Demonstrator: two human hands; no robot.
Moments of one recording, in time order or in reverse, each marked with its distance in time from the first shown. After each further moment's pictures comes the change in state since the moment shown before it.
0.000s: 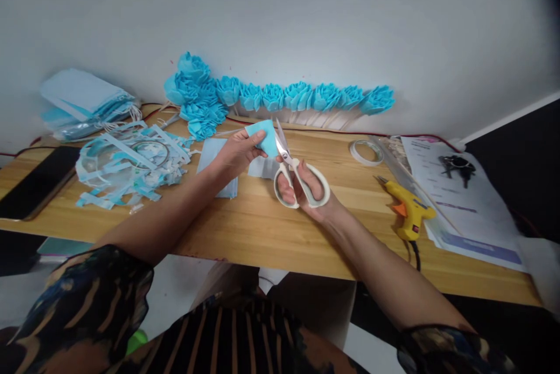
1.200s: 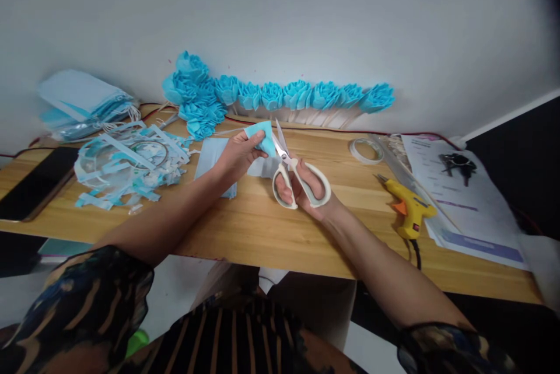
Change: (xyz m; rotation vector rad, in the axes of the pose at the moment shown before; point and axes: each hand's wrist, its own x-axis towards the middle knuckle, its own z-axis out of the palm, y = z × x) left_hand -0.005 -0.005 0.006 -0.003 0.091 -0.005; right_hand 0.000 -0.003 -0.001 -0.063 -0.100 -0.019
